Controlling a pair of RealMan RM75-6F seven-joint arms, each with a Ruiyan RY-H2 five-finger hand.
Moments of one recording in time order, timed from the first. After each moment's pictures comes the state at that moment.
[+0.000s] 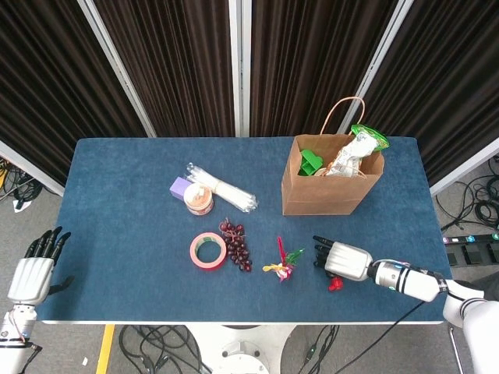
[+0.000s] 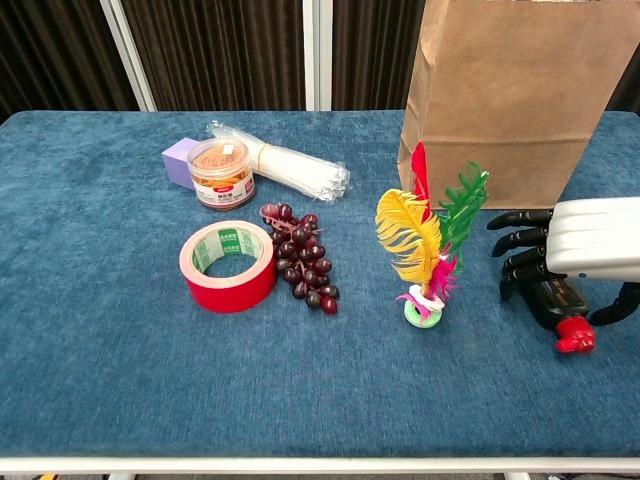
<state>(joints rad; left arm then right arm) -0.11 -1.51 0.00 -0.91 1.53 1.44 -0.22 0.76 -1.50 -0.35 -0.75 -2.07 1.22 0.24</state>
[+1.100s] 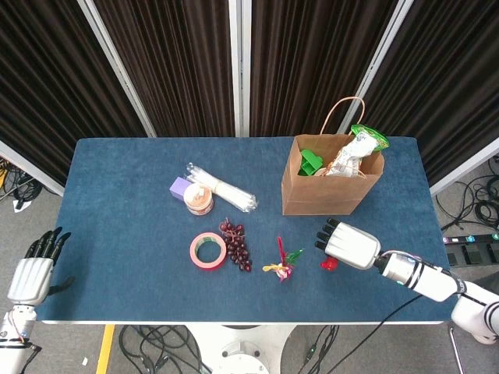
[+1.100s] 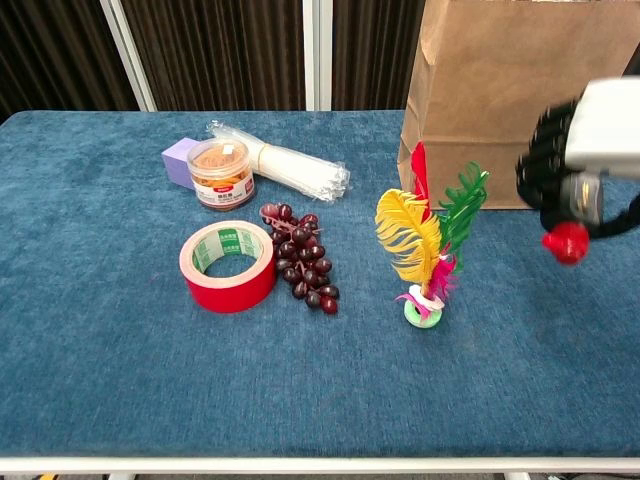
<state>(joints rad) -0.11 -1.50 0.00 -0.93 1.52 1.44 -0.25 0.79 -1.23 -0.20 -1.17 -1.97 1.30 -0.03</state>
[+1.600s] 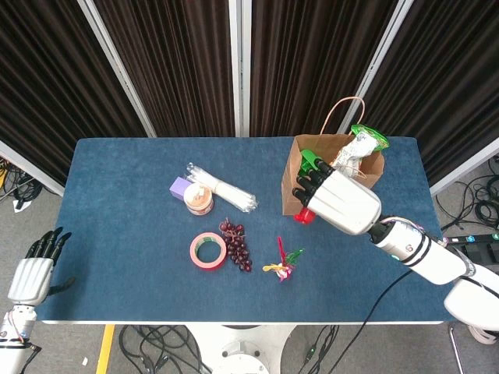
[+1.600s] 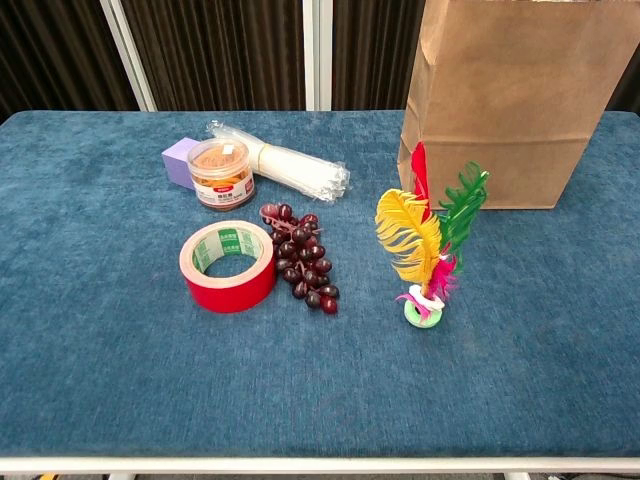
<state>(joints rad) -0.11 -1.49 0.00 -0.94 1.52 1.43 -0.27 0.91 -0.88 0.11 -1.69 -1.75 1.20 -0.26</state>
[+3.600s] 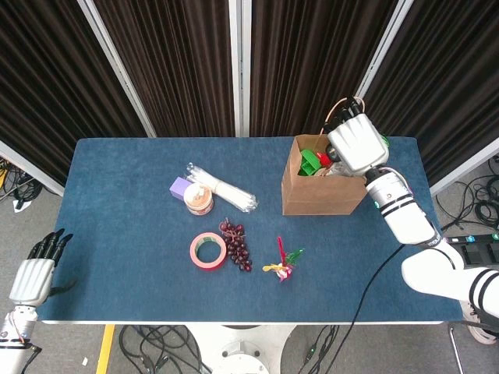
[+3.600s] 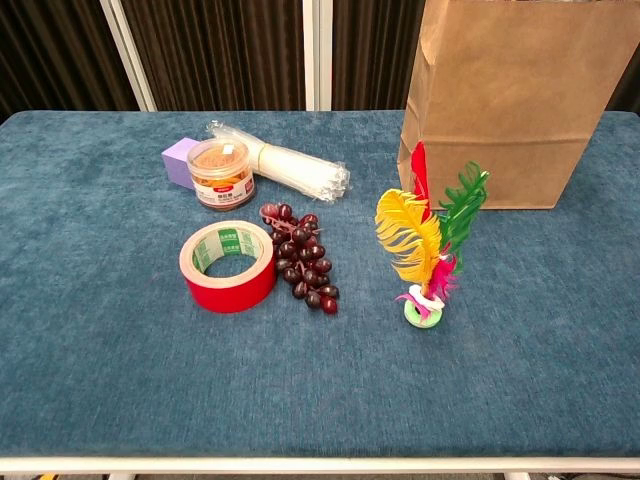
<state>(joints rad) -0.11 -1.49 0.01 -0.94 1.53 1.42 -0.29 0.99 -1.03 0.24 -1.58 -1.01 0.90 -0.77</state>
